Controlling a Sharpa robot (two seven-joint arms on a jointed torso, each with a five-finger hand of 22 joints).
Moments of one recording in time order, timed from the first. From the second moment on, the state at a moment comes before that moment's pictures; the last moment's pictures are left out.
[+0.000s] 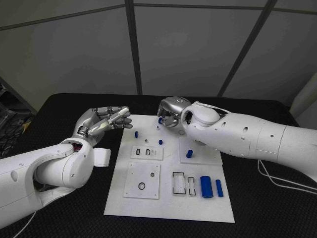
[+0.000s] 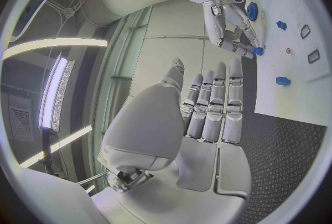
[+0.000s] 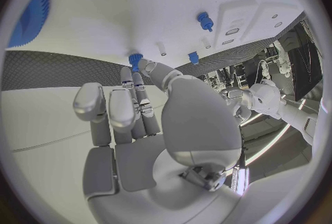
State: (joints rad) left arm 1.20 -0.98 -0.06 1.75 0.05 -0.53 0.52; left_hand 1.46 -0.02 -0.01 0.09 0.06 1.00 0.20 0.07 0.07 1.09 0.16 0.08 0.07 1.14 0.09 0.18 0.19 0.18 0.98 0.20 0.46 0.22; right arm 1.33 -0.41 -0.12 1.12 -1.58 -0.35 -0.19; right_hand 1.27 -0.15 0.53 -0.10 0.23 1.02 0.17 0.06 0.06 1.15 0.10 0.06 0.06 1.46 0.01 1.26 0.93 0.11 1.19 0.12 1.37 1.04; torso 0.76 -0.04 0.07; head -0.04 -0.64
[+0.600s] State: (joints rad) left arm 1.20 -0.99 -0.06 1.75 0.05 -0.53 0.52; left_hand 1.46 -0.02 -0.01 0.09 0.06 1.00 0.20 0.07 0.07 1.08 0.15 0.08 0.07 1.14 0.09 0.17 0.19 0.18 0.98 0.20 0.46 0.22; right arm 1.33 -0.57 -0.12 1.28 -1.51 -0.43 -0.18; right_hand 1.28 -0.17 0.48 -0.05 0.25 1.01 0.17 0.08 0.08 1.19 0.09 0.13 0.08 1.46 0.02 1.28 0.94 0.11 1.20 0.13 1.36 1.04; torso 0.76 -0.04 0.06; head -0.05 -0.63
